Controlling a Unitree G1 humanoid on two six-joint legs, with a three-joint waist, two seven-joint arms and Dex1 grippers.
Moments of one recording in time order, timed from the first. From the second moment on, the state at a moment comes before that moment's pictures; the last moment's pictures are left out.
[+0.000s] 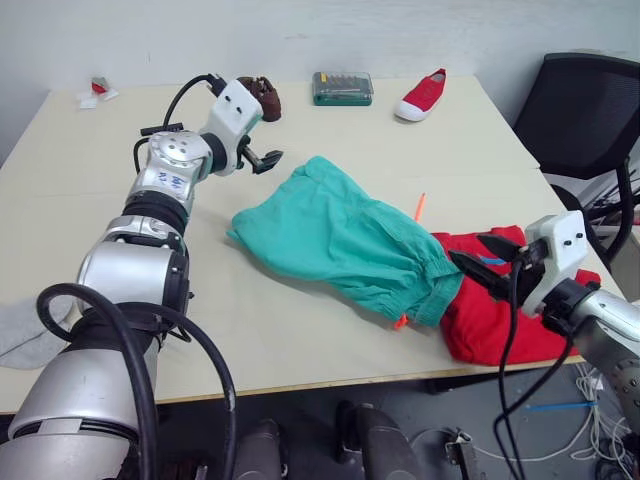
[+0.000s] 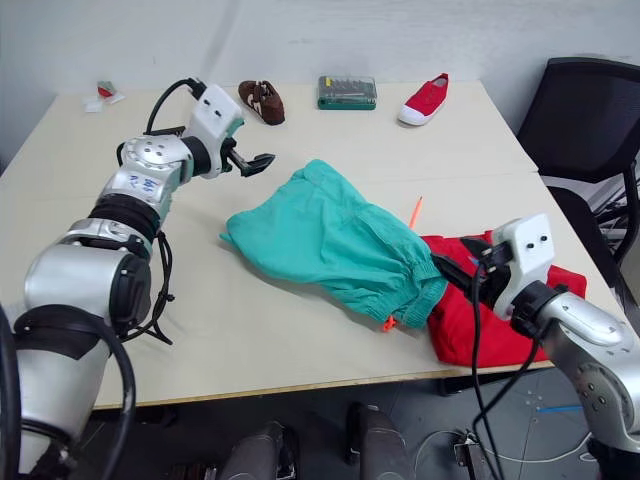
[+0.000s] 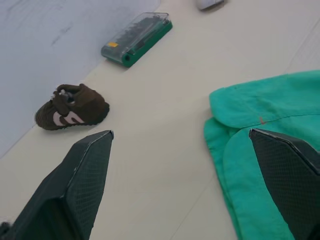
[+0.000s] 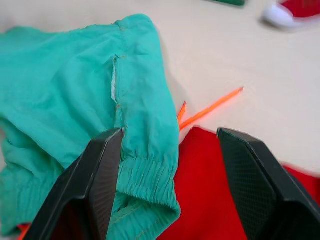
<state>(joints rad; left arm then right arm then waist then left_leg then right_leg) -1.42 0.49 0.01 1.37 0.12 -0.19 -0.76 -0.03 -0.84 -0.30 -0.60 0.66 0.62 0.47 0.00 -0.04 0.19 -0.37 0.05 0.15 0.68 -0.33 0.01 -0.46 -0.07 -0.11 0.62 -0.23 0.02</state>
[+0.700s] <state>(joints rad) -1.08 0.64 -0.22 1.15 0.30 -0.70 -1.04 -0.21 -0.87 0.39 -0.61 0.00 0.60 0.48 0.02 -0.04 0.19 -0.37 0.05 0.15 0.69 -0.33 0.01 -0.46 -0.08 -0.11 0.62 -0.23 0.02</state>
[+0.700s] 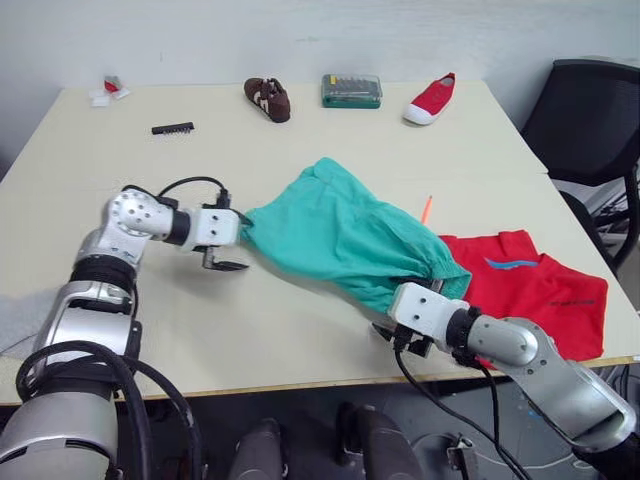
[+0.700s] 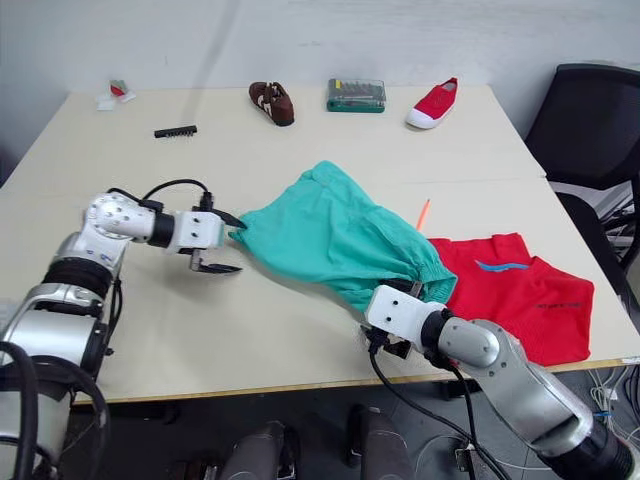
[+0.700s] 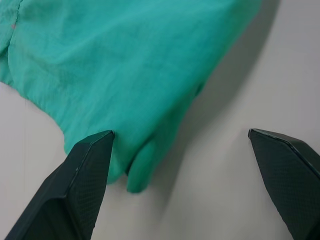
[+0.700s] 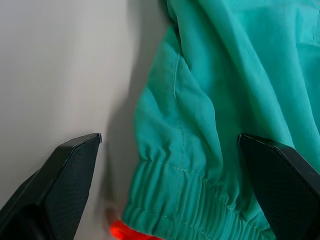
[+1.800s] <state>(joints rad) 0.07 1.08 0.19 0.03 -0.22 -0.17 -1.37 -0.43 -0.75 0.41 0.00 -0.08 -0.57 0.85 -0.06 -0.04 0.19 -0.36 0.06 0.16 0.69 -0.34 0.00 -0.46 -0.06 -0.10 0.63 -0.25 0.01</state>
